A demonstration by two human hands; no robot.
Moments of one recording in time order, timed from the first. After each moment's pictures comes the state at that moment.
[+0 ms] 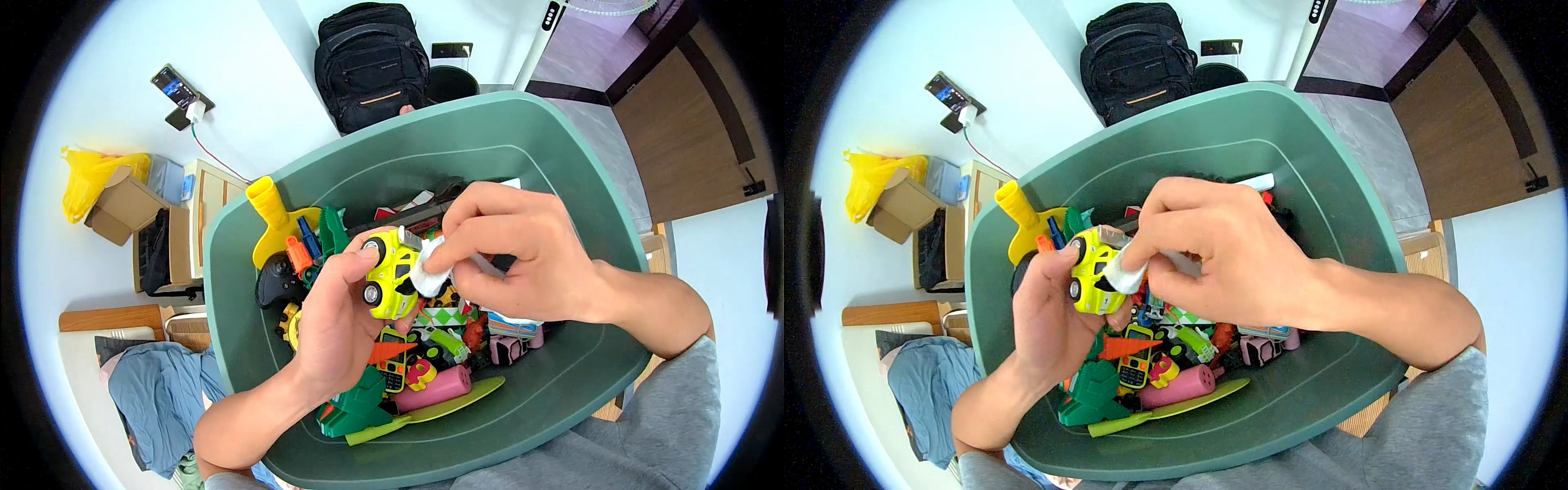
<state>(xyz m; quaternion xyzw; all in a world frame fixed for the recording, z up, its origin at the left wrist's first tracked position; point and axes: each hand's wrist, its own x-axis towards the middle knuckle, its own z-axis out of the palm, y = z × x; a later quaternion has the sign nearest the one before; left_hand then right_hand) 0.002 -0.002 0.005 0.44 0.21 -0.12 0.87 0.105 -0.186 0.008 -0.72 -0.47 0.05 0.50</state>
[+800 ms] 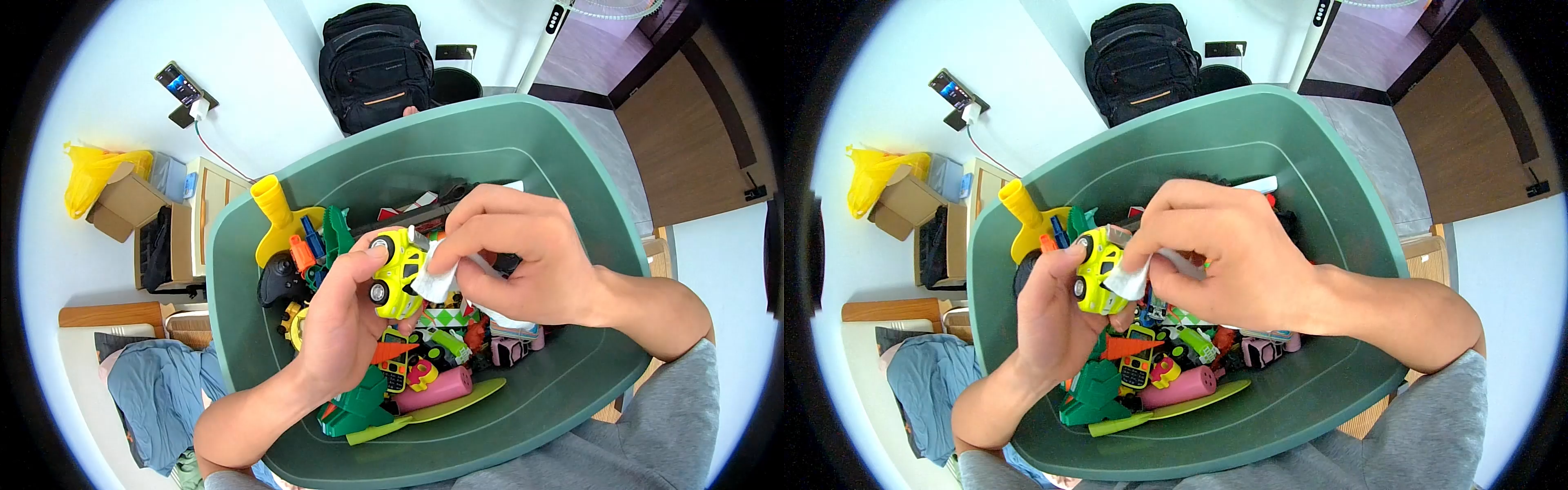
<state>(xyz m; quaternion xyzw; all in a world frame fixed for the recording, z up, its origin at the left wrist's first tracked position) 0.002 -0.002 0.007 0.45 0.21 -0.13 0.86 0.103 -0.185 0.011 -0.71 -0.47 0.06 0.52</state>
